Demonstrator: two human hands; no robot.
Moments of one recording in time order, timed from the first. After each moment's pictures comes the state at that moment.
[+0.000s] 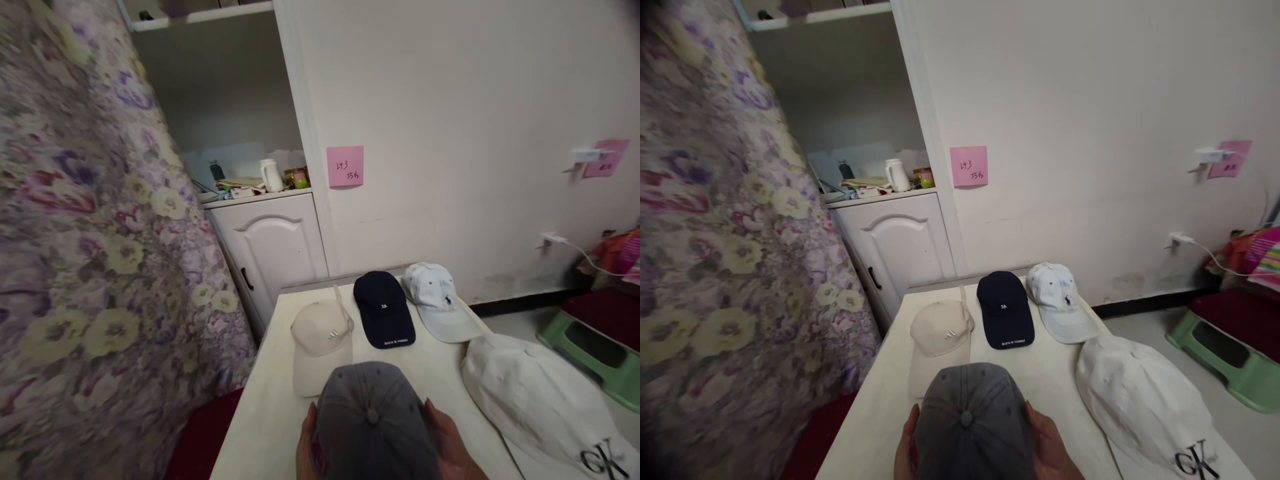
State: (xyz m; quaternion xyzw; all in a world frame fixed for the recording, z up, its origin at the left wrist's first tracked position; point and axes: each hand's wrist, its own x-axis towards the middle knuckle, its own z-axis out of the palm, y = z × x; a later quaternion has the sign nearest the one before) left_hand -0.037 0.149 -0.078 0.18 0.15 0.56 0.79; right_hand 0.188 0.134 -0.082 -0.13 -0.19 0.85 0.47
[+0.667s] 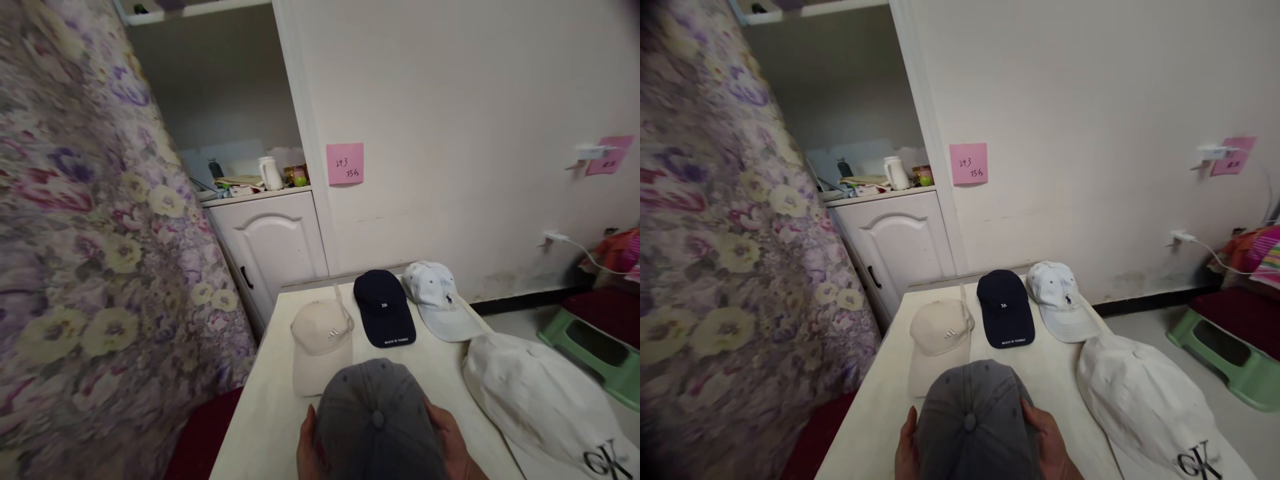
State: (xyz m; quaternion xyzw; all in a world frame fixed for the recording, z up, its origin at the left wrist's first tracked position) left_hand -0.044 0.151 -0.096 0.13 0.34 0.56 0.74; right_hand 0.189 0.133 -0.062 -0.17 -0.19 0.84 0.47
